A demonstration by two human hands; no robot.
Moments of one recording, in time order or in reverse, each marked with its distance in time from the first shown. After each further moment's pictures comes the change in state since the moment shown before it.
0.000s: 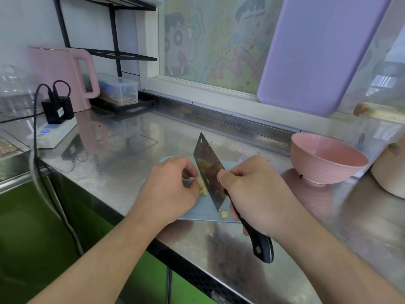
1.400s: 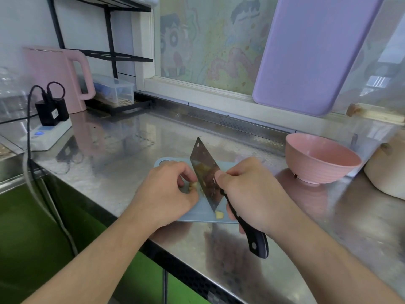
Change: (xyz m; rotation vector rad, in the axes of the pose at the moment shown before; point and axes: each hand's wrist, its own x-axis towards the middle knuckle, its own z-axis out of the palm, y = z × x) left_hand -0.007 0.010 -0.007 0.025 -0.103 -0.048; right_hand 0.008 0.009 -0.003 0.057 -0.056 0.044
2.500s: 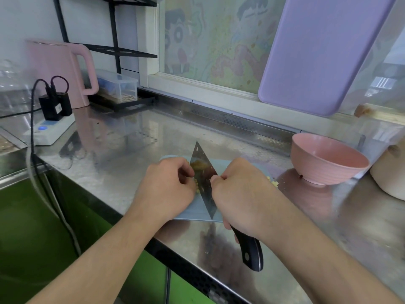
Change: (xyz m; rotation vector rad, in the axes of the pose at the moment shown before) left_hand 0.007 -0.005 0.001 -0.055 0.102 -0.075; right_hand -0.017 -0.039 0.012 -0.360 -0.146 -0.014
